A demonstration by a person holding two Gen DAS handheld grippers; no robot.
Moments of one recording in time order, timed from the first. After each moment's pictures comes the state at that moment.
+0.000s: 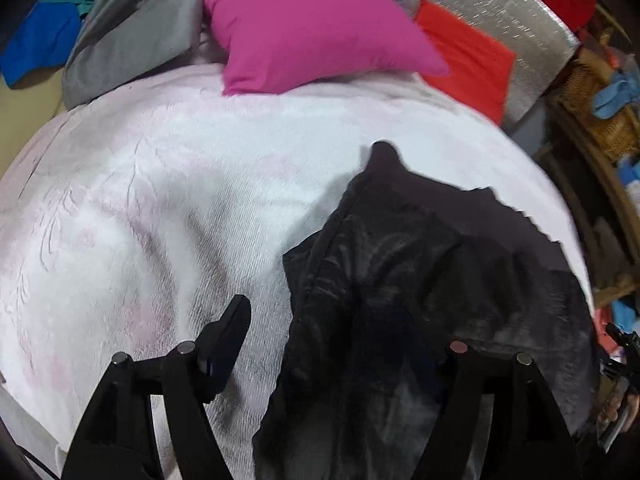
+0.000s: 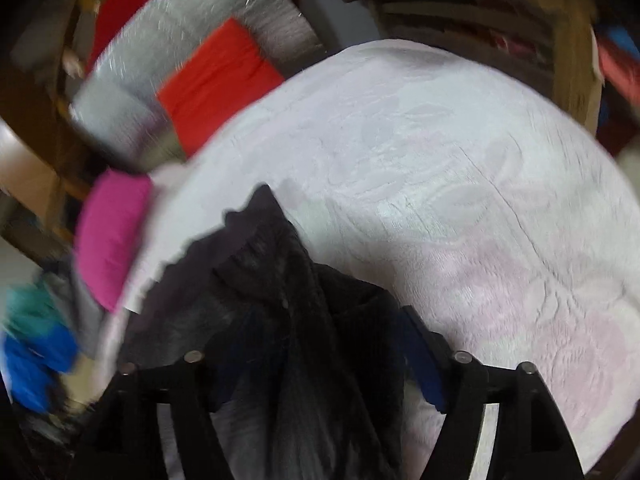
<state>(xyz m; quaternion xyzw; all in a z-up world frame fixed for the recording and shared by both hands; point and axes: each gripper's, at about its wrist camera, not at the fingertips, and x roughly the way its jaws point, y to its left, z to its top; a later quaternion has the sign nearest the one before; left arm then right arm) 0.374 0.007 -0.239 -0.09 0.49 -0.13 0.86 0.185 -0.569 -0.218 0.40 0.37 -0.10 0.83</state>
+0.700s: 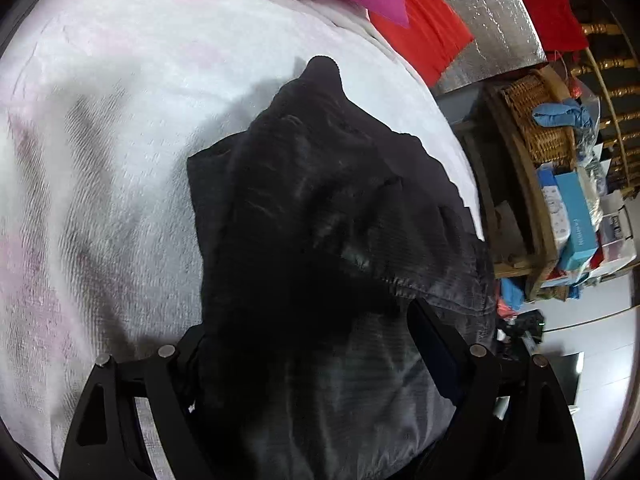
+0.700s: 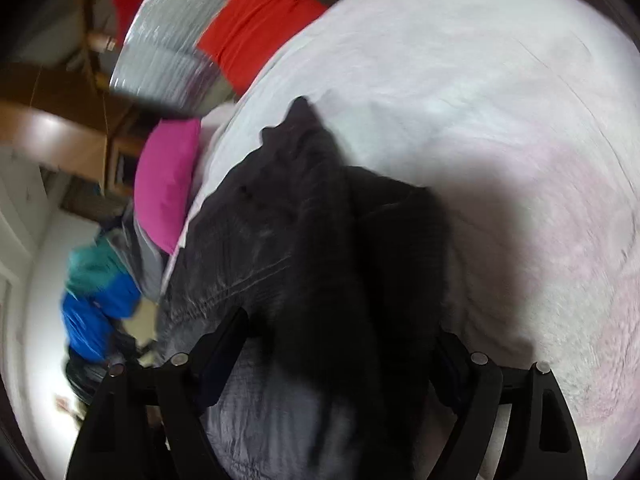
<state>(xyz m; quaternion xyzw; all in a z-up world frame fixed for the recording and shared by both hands) 0.381 -0.002 -0.283 -0.23 0.58 -0.29 0.72 0.208 -0.525 -0.262 0.40 0.43 0.04 0.81</state>
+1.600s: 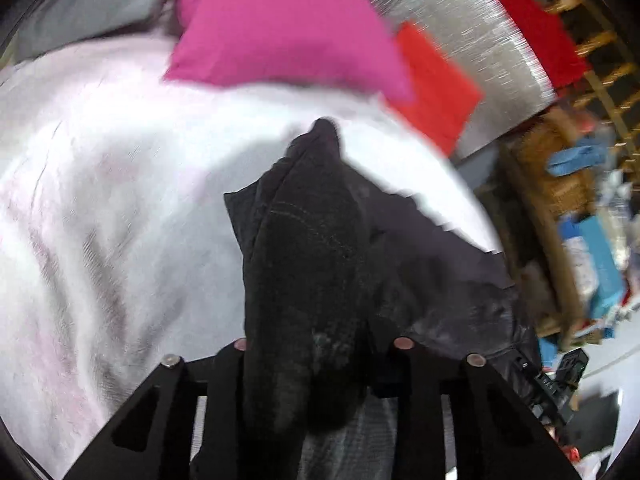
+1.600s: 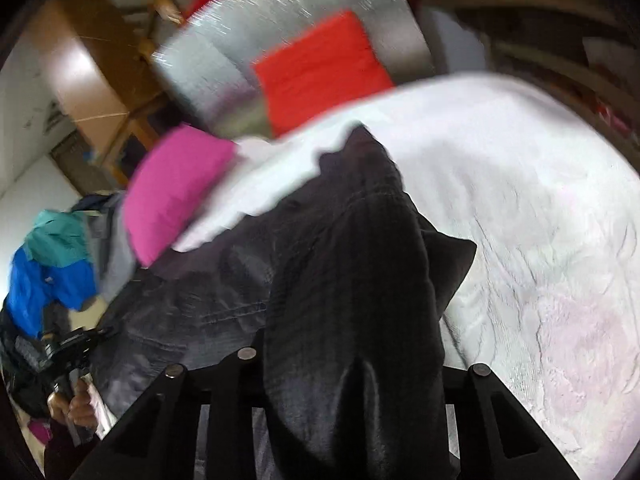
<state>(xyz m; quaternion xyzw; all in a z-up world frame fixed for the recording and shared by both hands) 0.412 -0.012 -0.260 -0.22 0.51 -0.20 0.81 0.271 -0.473 -0.227 0.28 0.40 -0.04 0.87</state>
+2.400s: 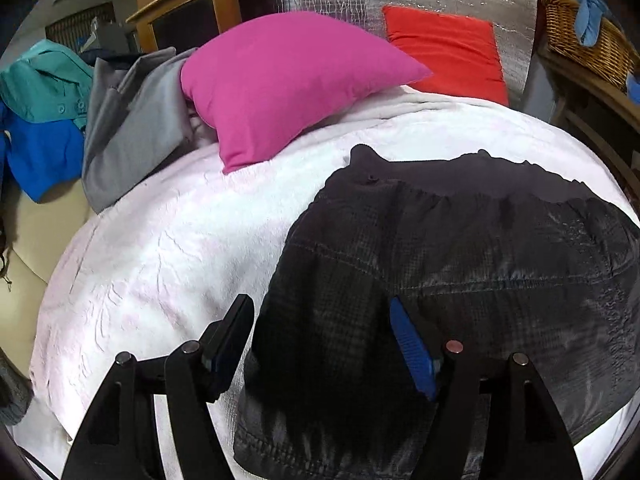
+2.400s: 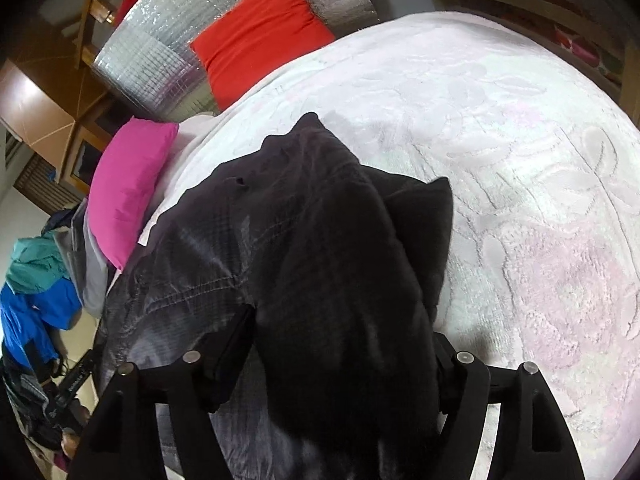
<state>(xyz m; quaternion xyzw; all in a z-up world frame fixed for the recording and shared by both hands) 0.359 -0.052 -0.220 0.07 0.41 -0.06 0.91 0.255 -0.490 -0.245 0.31 0.43 -0.07 0.85</state>
